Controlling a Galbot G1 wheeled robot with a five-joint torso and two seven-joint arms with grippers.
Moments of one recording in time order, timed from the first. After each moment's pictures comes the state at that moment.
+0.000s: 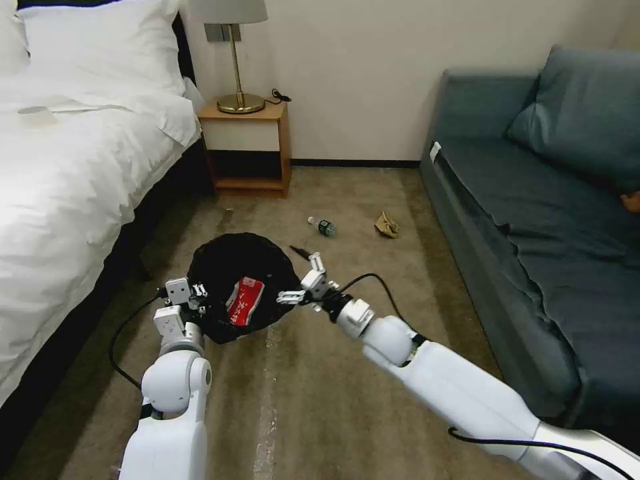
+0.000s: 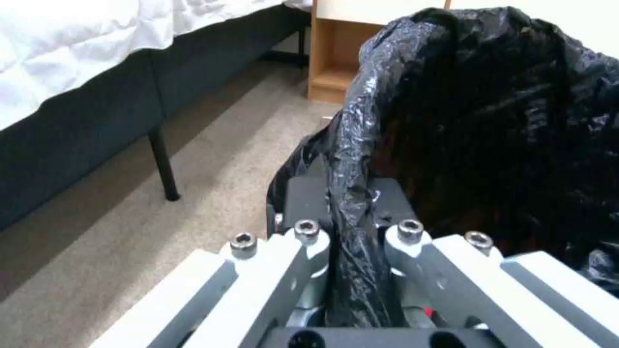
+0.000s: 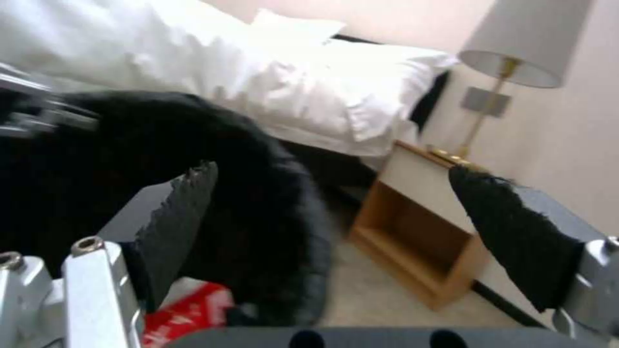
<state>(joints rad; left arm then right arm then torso) 1.19 -1.54 -0.63 -1.89 -0.10 0.35 -0.17 -0.61 1.05 -0.35 1.52 0.29 0.31 -0.03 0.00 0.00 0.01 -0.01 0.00</state>
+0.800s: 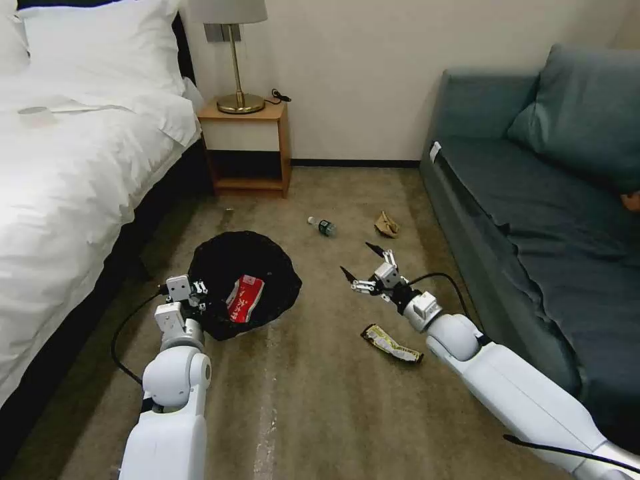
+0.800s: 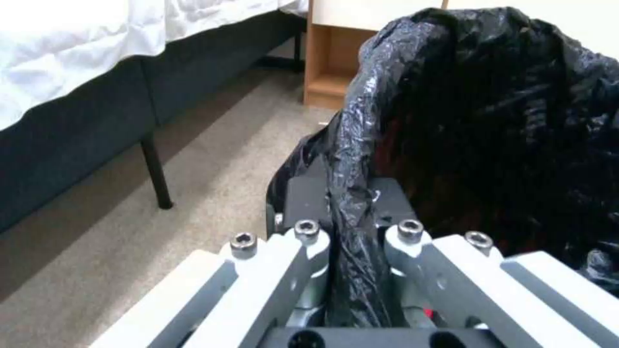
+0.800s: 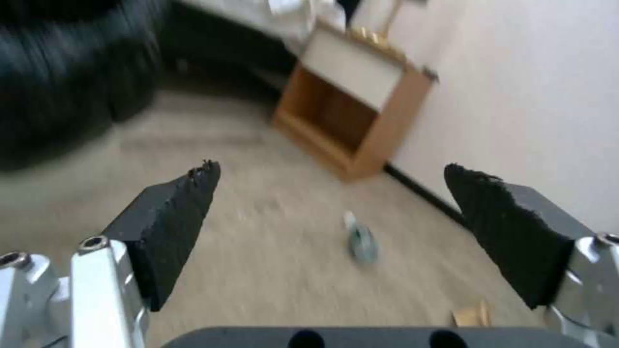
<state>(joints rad) 1.16 -1.54 -0.64 -1.85 -0.10 0.34 -0.16 -0.73 0.94 -0.16 1.36 0.26 0.32 -0.10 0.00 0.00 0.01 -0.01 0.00</state>
